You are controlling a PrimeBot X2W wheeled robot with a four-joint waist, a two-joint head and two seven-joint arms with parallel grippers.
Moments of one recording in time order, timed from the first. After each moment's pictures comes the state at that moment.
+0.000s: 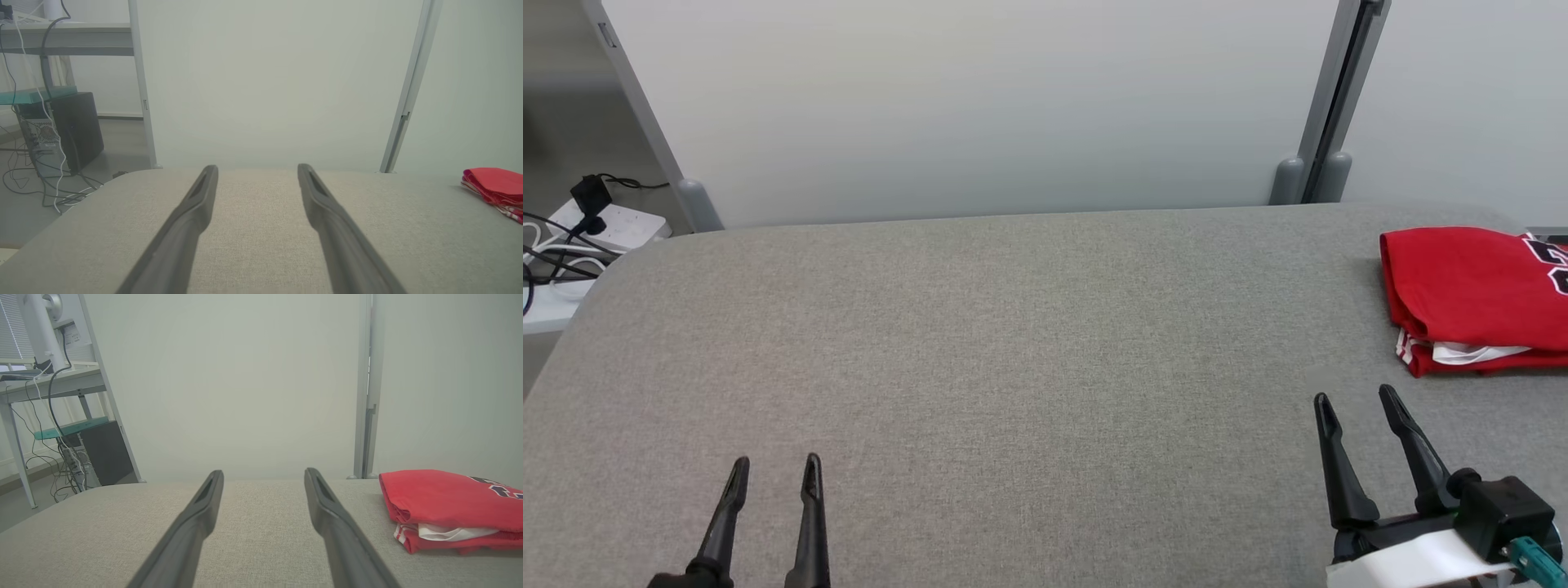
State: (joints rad) left arm 0.20 0.05 0.01 -0.05 -0.18 0.00 -0.26; right arm 0.01 -0.06 0.09 0.09 0.21 0.13 -0.26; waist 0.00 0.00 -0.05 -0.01
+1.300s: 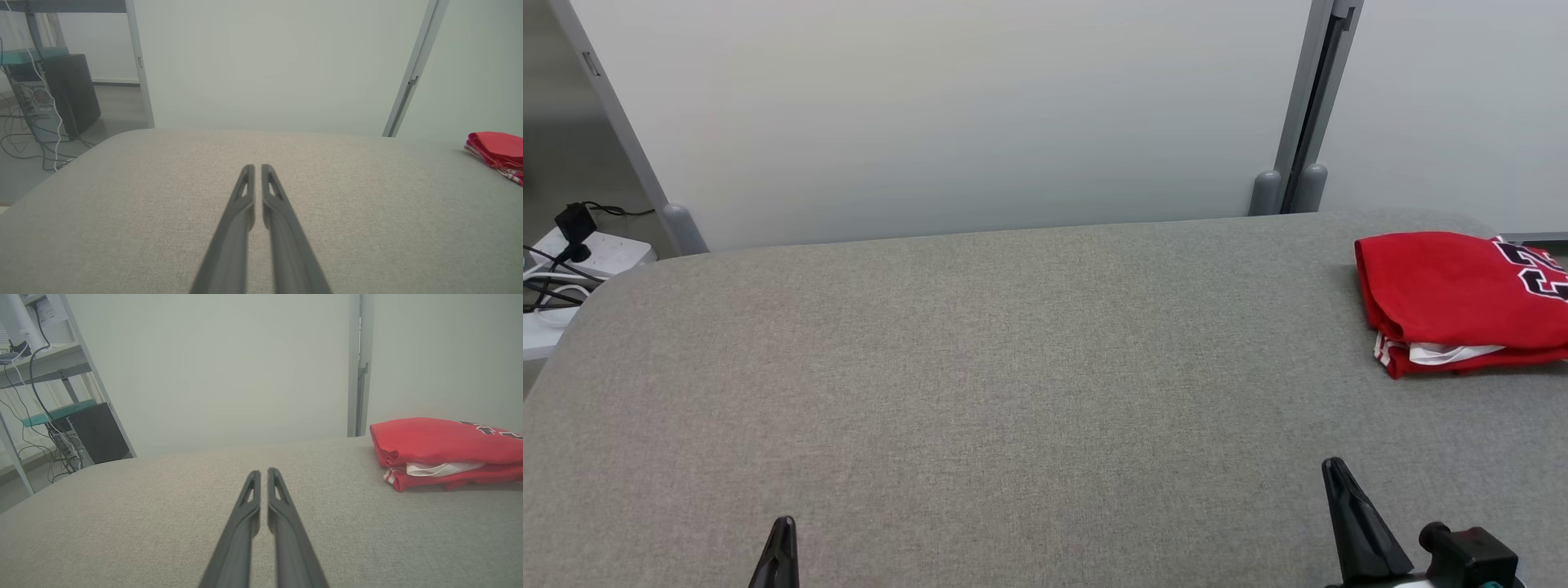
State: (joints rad) left arm 0.25 0.04 0.02 0.08 -0.18 -0.01 -0.26; right arm 0.09 -0.04 0.11 0.16 0.22 0.13 -0.26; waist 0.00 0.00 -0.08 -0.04
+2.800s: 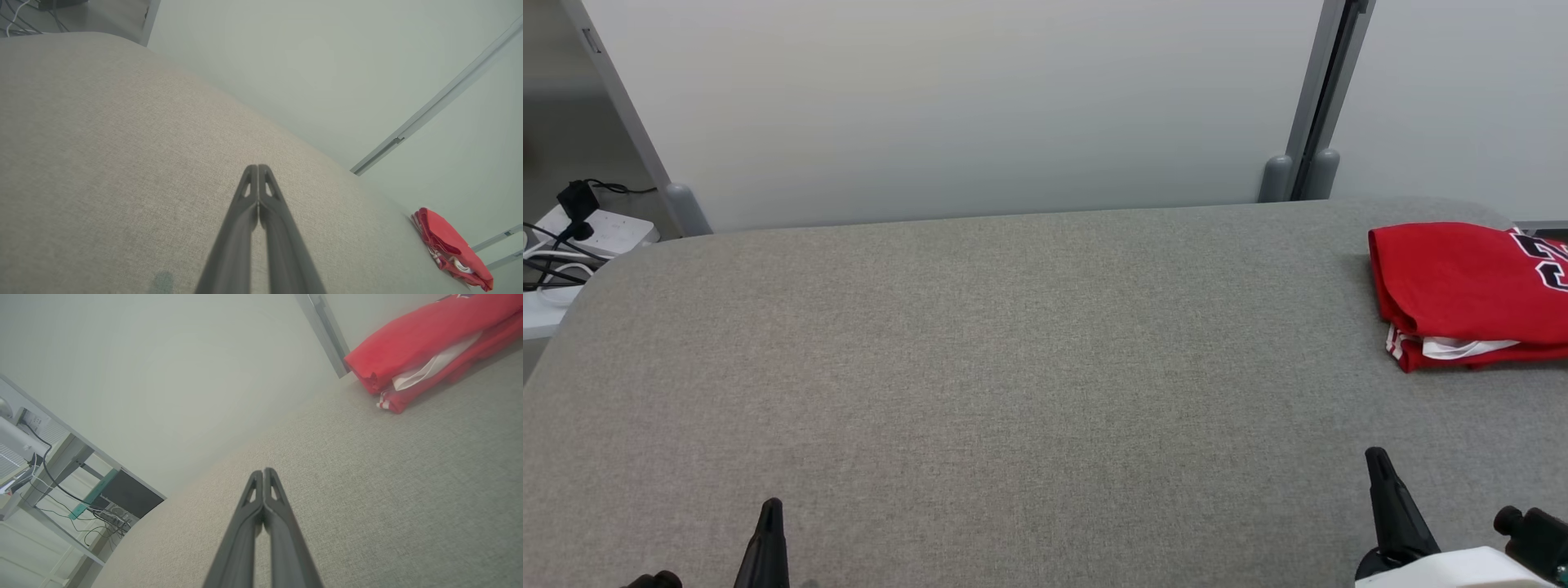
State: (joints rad) left arm 0.17 0.03 0.04 0.15 -0.68 -0.04 -0.12; right arm 0.06 -0.04 0.05 0.20 0.73 0.13 -0.15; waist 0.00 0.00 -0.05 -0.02
